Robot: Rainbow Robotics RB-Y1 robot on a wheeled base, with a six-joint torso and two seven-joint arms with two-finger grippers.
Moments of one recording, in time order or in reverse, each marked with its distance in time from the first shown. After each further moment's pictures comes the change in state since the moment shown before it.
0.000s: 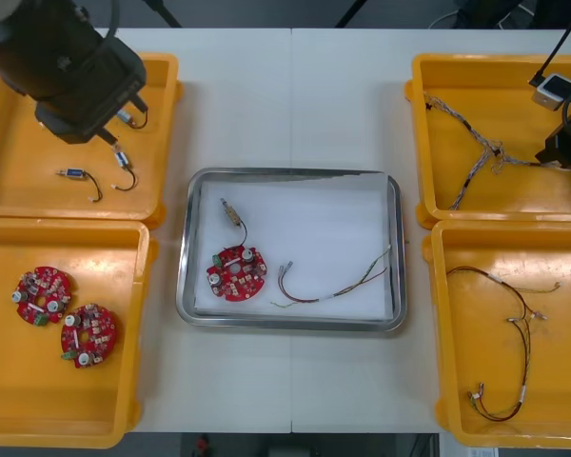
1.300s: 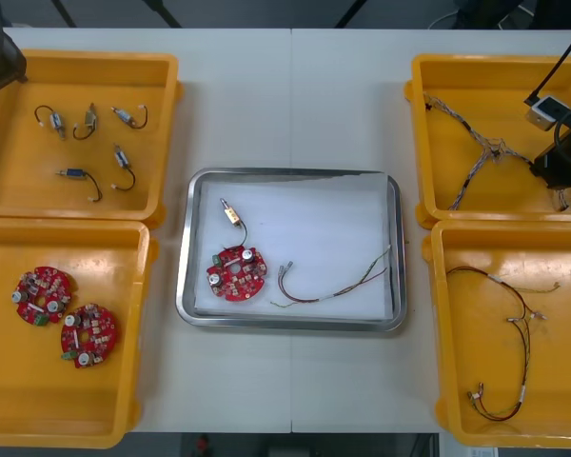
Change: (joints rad) right arm 0.069 0.003 0.000 -0.007 -0.126 0.015 0.000; left arm -0.010 0.125 -0.138 0.658 -0.175 -0.594 -0.671
